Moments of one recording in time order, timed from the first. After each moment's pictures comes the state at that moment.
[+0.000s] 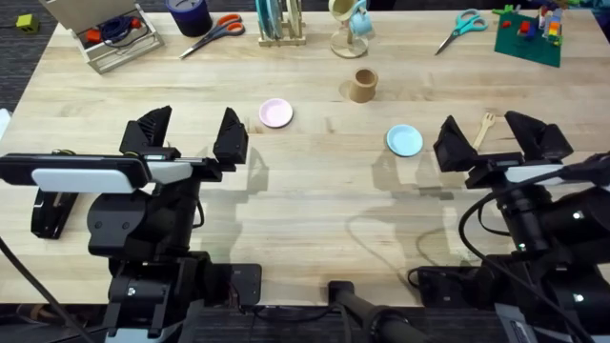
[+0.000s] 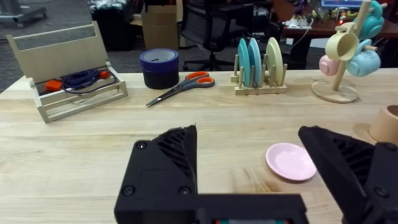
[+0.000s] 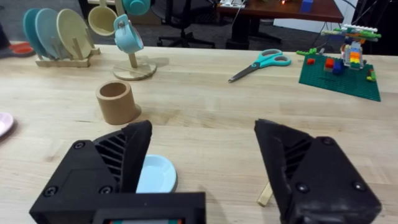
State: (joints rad) left arm 0.00 0.00 0.01 -0.02 0.01 0.00; right arm 0.00 0.00 0.01 -0.09 -0.03 -0.01
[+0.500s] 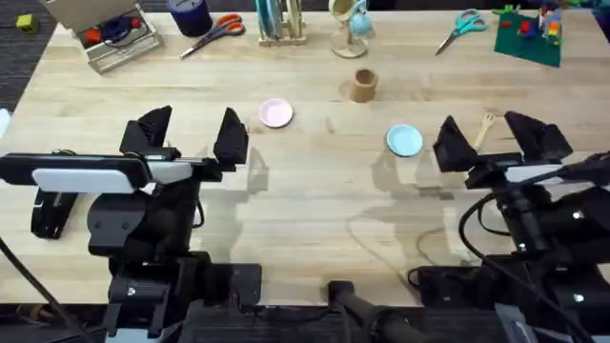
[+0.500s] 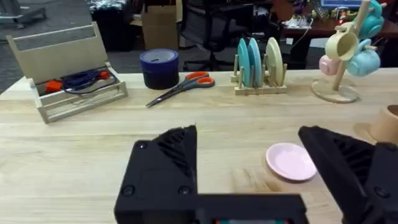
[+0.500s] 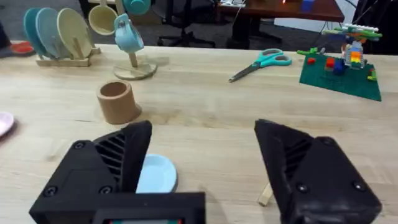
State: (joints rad) left arm 0.00 0.00 0.01 -0.02 0.01 0.00; right arm 0.00 0.00 0.01 -0.10 -0.04 -0.01
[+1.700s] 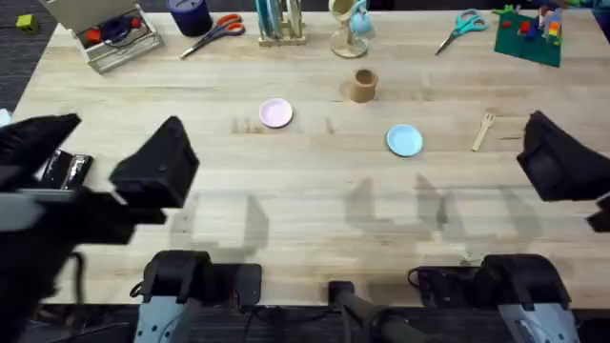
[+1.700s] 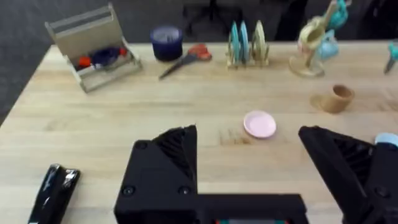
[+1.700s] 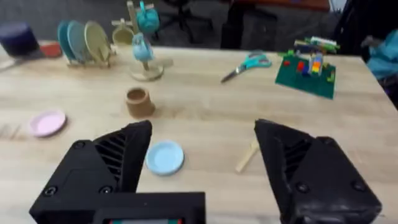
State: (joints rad) left arm 0.00 0.24 0.96 -1.01 0.00 -0.01; right arm 0.00 0.15 0.79 -0.86 -0.02 -0.03
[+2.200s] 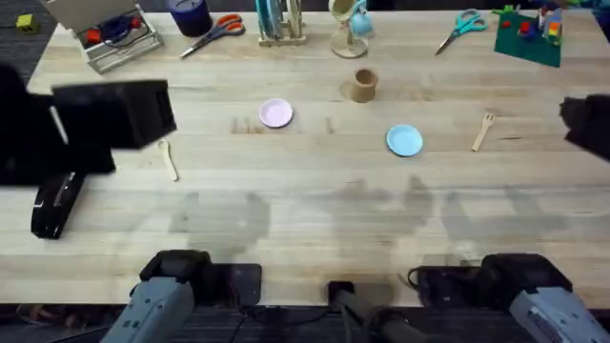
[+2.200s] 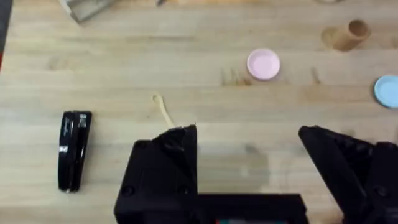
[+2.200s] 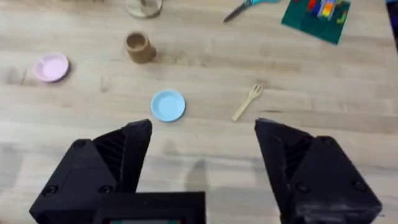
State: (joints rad) left arm 0.00 0.80 1.54 -1.48 -0.01 -0.01; right arm -0.01 0.65 1.35 -1.30 -0.02 -0.06
